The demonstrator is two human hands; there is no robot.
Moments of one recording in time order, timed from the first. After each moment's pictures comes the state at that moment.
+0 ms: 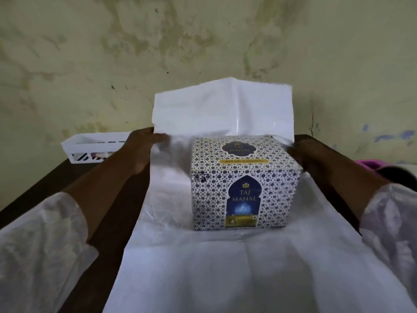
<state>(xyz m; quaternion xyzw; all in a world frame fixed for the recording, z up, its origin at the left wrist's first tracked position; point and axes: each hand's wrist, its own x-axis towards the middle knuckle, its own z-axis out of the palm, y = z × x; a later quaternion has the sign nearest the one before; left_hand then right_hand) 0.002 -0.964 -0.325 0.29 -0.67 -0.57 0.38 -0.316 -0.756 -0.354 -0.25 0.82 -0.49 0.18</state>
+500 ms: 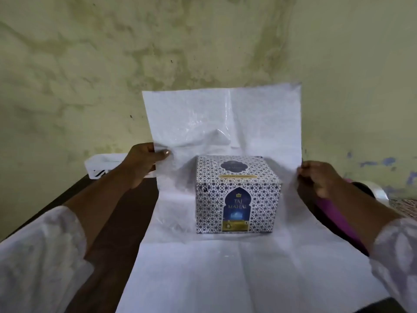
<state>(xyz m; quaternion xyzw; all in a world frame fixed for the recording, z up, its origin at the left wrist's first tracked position) 0.057 -0.909 -0.295 0.27 -0.70 -0.52 0.40 -0.288 -0.682 -0.337 -0.21 0.67 -0.69 0.18</state>
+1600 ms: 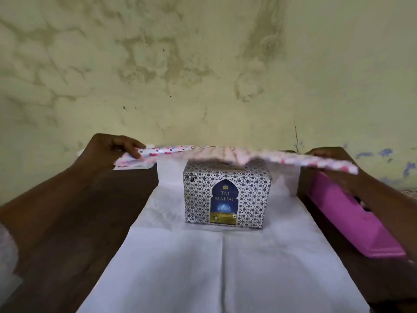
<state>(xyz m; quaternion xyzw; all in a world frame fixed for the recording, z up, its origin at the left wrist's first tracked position) 0.113 -0.889 -0.287 0.17 -0.87 -0.27 0.39 -0.299 -0.619 -0.316 -0.45 0.73 -0.51 0.08</state>
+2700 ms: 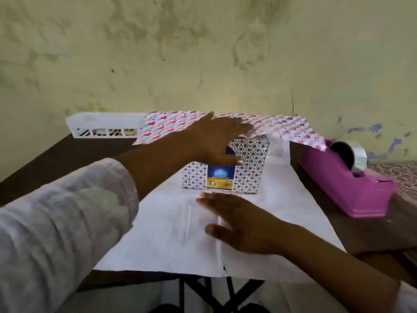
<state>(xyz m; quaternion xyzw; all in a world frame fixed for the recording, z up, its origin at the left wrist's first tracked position) -0.029 -0.779 -0.296 0.09 -0.99 0.11 0.07 -0.080 -0.622 -0.398 -0.73 0.67 -0.09 0.05</state>
